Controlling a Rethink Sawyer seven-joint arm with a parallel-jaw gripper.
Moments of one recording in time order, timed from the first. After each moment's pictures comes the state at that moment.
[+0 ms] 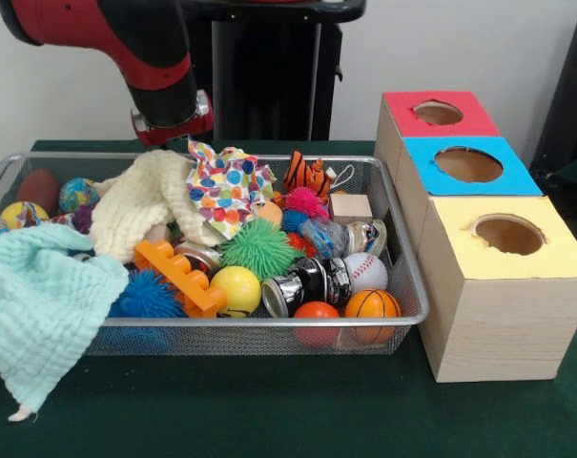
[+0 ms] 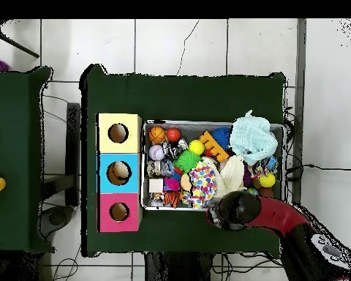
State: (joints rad) arm -0.74 -0.47 0.16 1.82 -0.42 0.66 1.23
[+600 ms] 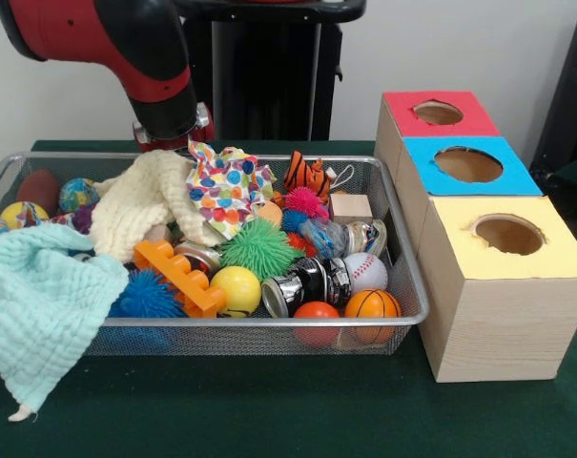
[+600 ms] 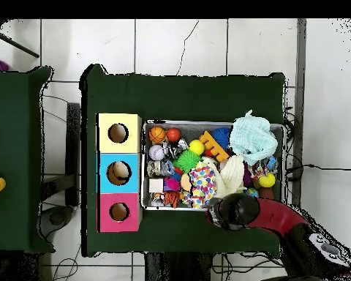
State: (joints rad) arm -0.77 -0.44 0.17 1.81 -0.44 0.62 1.23
